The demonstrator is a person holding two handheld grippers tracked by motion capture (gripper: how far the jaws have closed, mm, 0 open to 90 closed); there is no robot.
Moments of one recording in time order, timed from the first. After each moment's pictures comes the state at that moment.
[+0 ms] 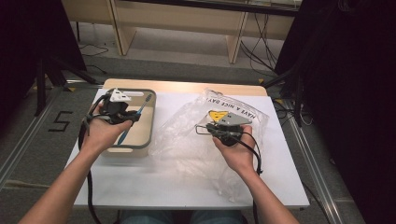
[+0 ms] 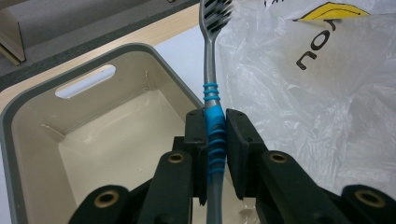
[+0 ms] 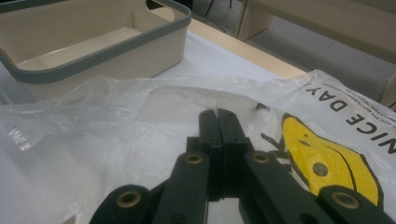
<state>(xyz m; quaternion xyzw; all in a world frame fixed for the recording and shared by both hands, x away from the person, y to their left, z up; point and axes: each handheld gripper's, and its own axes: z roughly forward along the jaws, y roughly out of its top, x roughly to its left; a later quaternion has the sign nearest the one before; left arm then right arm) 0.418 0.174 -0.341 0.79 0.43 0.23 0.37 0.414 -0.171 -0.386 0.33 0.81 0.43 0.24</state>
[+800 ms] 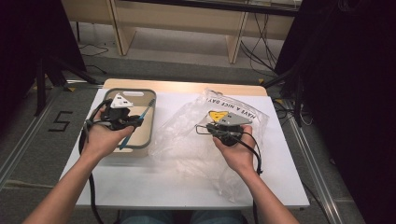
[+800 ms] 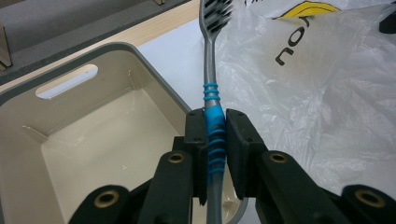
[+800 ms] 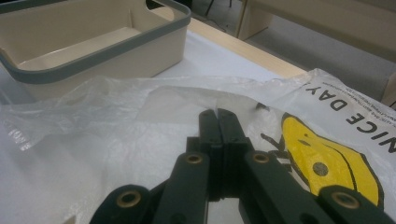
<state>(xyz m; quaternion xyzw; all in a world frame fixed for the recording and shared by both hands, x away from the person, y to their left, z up) 0.404 0.168 -0.343 0.80 0.42 0.22 0.38 0.414 -0.172 -0.386 0.33 0.80 0.43 0.24</state>
